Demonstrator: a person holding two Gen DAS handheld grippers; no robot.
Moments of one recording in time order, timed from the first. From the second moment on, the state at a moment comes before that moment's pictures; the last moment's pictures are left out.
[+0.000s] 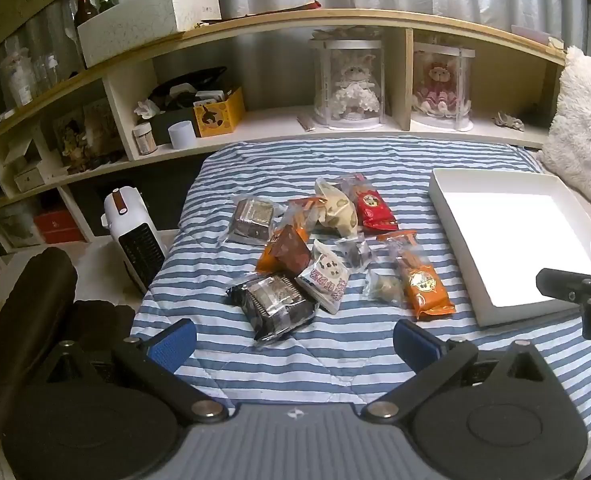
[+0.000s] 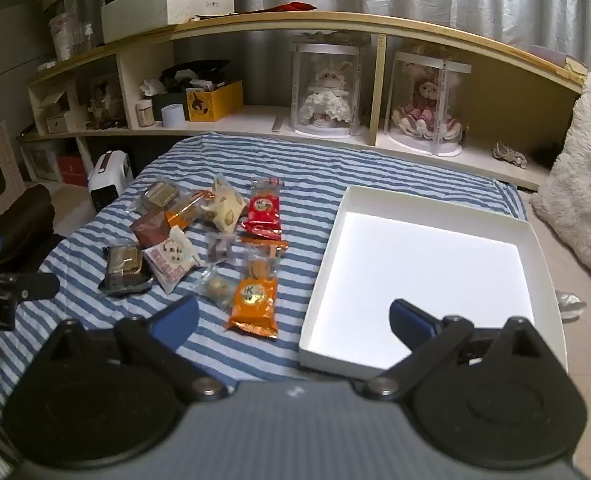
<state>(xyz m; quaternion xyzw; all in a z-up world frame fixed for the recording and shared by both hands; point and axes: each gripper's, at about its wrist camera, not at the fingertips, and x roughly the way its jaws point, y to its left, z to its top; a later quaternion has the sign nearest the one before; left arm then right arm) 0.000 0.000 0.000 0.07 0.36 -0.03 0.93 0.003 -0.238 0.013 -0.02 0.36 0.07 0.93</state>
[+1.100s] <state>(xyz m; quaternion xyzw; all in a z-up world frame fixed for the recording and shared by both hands) 0.000 0.000 0.000 0.07 0.36 -0.03 0.93 0.002 -0.236 0.011 -0.02 0.36 0.07 0.93</state>
